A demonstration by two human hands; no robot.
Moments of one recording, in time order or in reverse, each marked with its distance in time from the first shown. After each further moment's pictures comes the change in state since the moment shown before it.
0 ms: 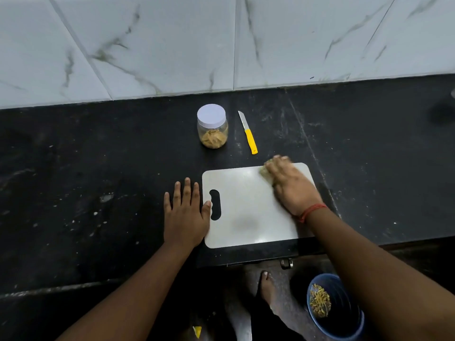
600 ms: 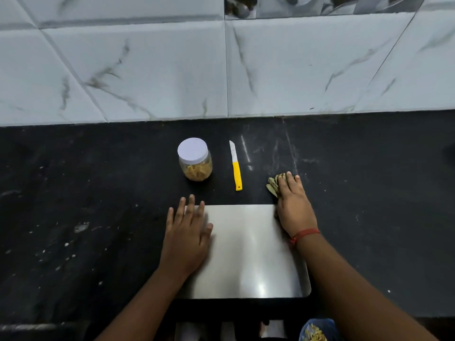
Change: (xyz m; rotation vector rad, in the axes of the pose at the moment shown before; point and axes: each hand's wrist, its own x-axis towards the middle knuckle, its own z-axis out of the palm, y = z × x) left_hand 0.042 0.069 -0.015 -0.121 0.075 0.073; right_hand 0.060 0.061 -0.011 0.243 0.090 0.178
